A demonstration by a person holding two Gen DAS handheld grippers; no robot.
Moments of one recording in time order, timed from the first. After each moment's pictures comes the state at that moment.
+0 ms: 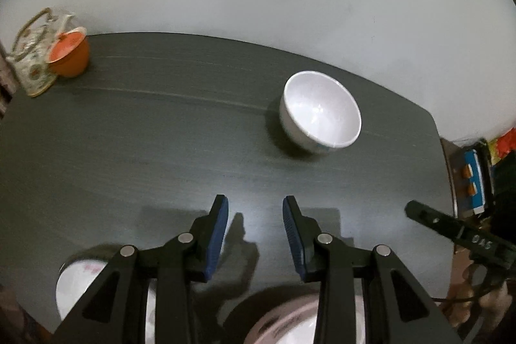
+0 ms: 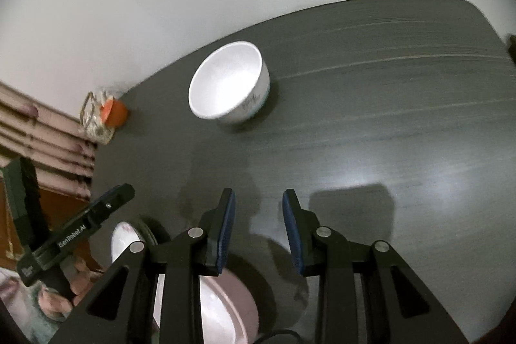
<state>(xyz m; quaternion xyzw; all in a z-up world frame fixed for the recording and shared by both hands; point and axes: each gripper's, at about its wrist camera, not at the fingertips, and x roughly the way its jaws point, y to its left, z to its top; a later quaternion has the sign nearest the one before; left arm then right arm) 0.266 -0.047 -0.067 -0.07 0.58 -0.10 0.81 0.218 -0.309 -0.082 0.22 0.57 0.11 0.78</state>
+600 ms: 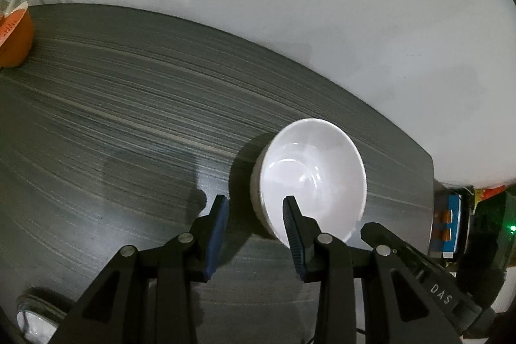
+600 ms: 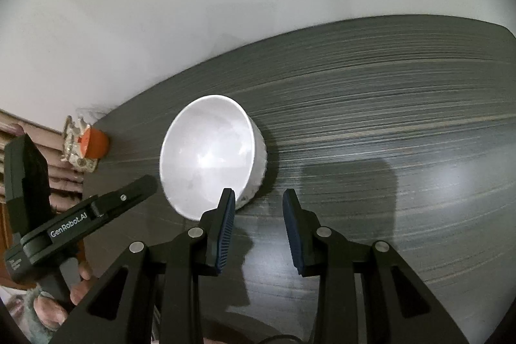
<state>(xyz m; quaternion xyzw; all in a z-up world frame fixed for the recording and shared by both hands) 0.371 -0.074 -0.127 -0.16 0.63 -0.09 0.75 0.330 -0.302 -0.115 0.20 0.60 0.10 0.77</state>
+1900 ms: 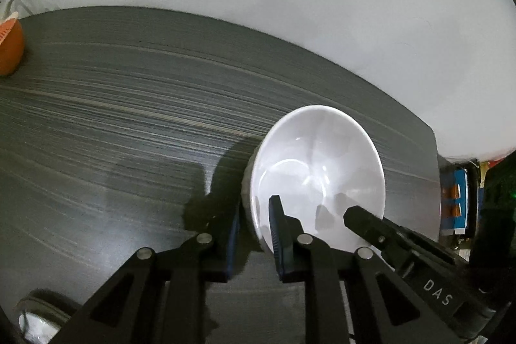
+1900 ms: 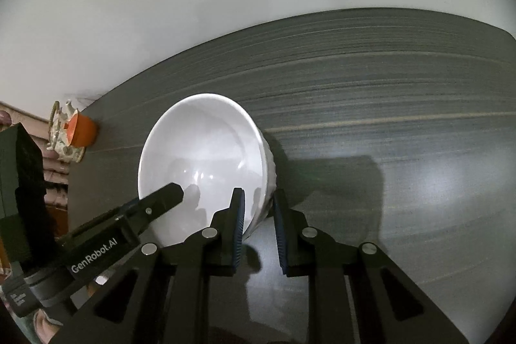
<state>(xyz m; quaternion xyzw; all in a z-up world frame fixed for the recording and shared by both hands) 0.351 -0.093 -0.129 -0.12 0.63 -0.12 0.76 0.326 -0.257 -0.123 0.17 0.61 0.09 0.77</state>
